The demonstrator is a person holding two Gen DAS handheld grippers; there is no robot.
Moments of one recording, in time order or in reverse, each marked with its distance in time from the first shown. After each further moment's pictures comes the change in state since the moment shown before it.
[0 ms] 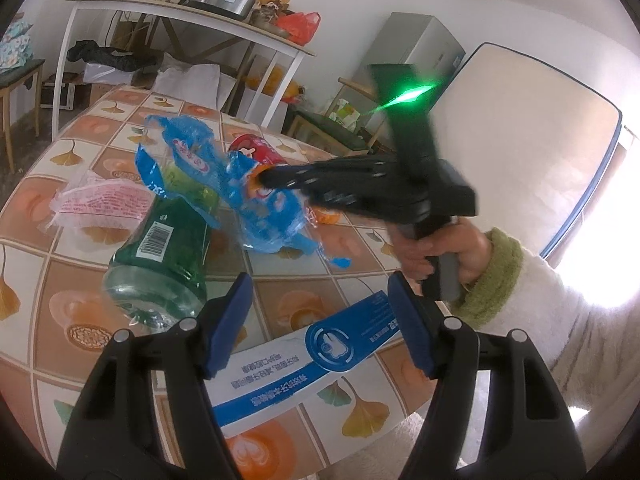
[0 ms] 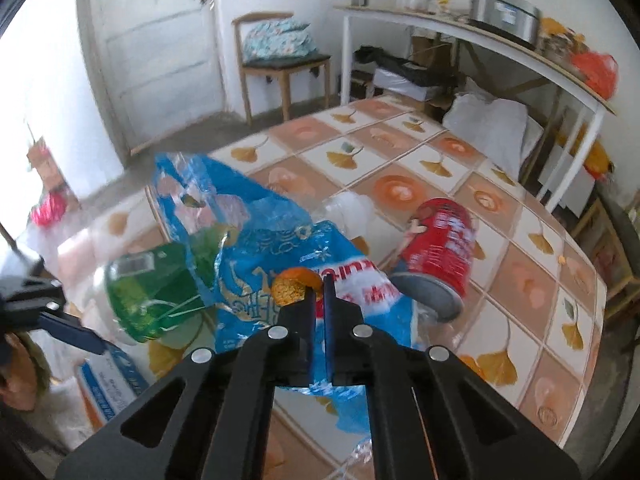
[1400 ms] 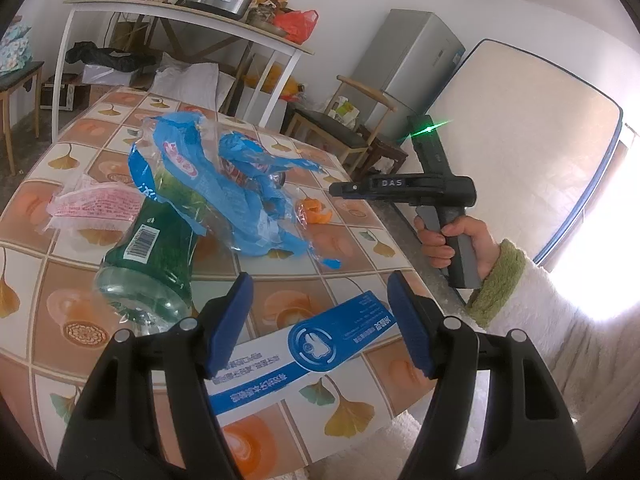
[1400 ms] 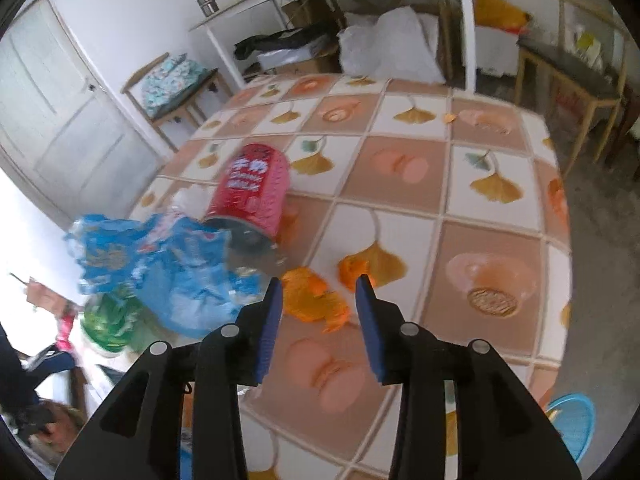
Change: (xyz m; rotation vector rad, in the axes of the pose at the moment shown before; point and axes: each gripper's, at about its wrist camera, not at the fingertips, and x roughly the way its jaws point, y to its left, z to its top) left arm -0.001 -0.014 0.002 0.002 0.012 0.001; right arm -0.017 -0.139 -0.059 0.471 0.077 -0.041
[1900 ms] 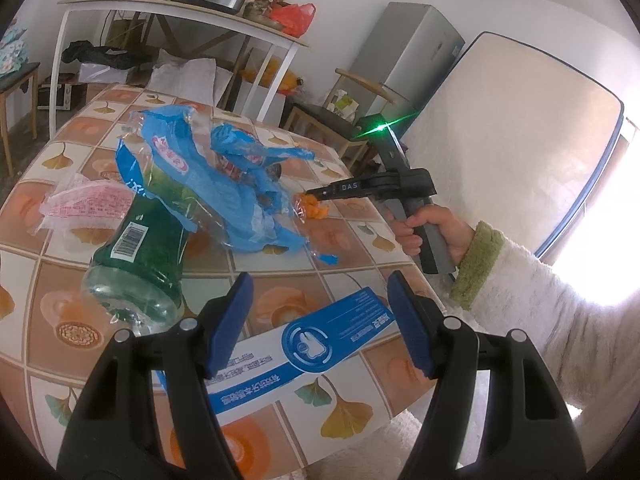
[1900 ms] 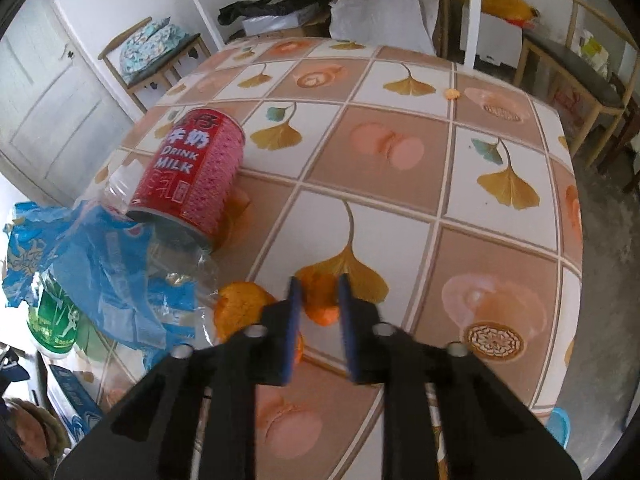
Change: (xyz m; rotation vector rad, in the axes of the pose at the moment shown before) left arm 0.004 -0.006 0.001 0.010 0.025 0.003; right arm 0.053 -0.017 0.013 -0.034 0.112 -0.066
